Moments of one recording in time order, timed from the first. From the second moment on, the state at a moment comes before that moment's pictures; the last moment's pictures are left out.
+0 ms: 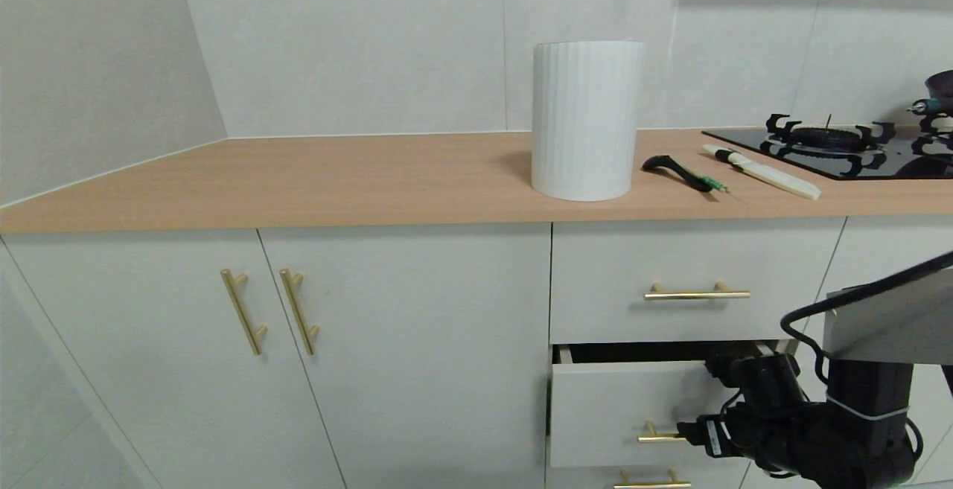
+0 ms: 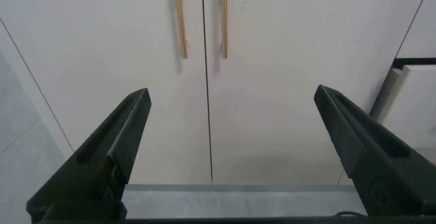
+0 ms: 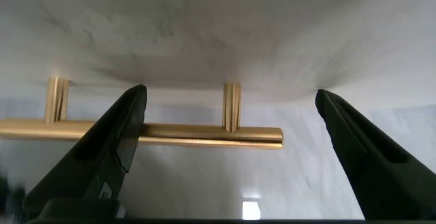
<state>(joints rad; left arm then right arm) 0.00 0.00 0.00 0.00 0.01 0.00 0.20 2.35 -0.45 -1.01 -0.11 0.09</state>
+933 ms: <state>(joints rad) 0.00 0.00 0.00 0.00 0.01 0.00 0.29 1.78 -0.50 -0.61 -0.11 0.13</state>
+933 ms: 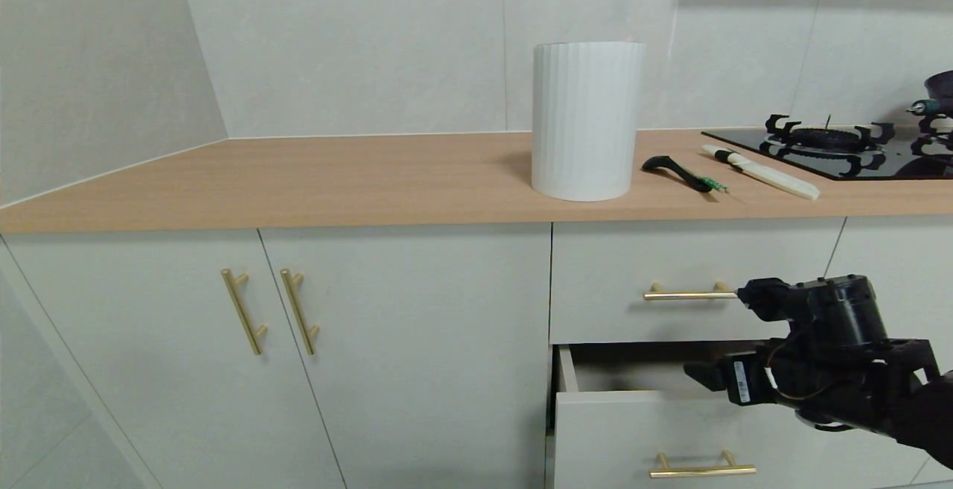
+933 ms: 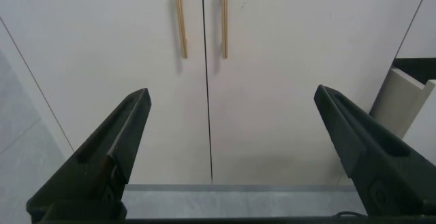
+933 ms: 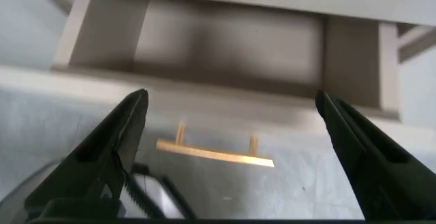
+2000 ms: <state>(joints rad) 0.00 0.00 0.00 0.00 0.01 0.00 0.29 2.01 -0.44 -0.80 -0.16 0.15</state>
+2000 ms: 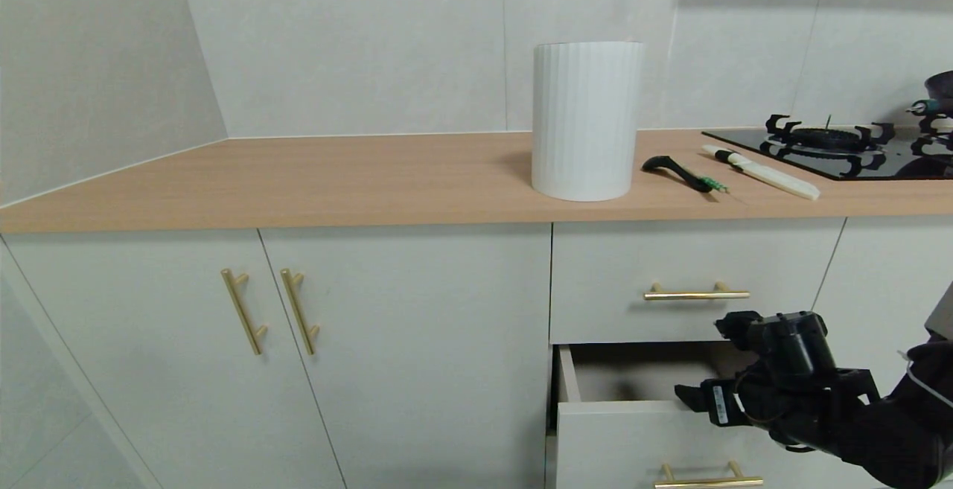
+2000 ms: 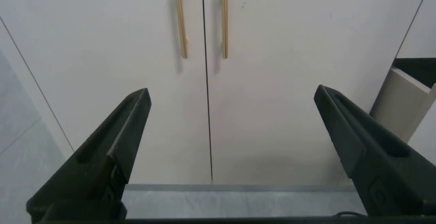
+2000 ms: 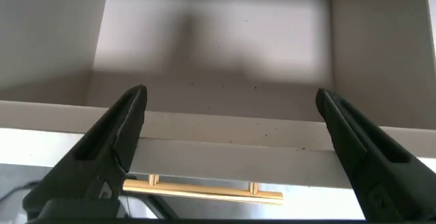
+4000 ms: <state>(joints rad) 0.00 0.00 0.00 0.00 0.01 0.00 0.35 1.51 -0.60 -0.02 -0.04 0.07</state>
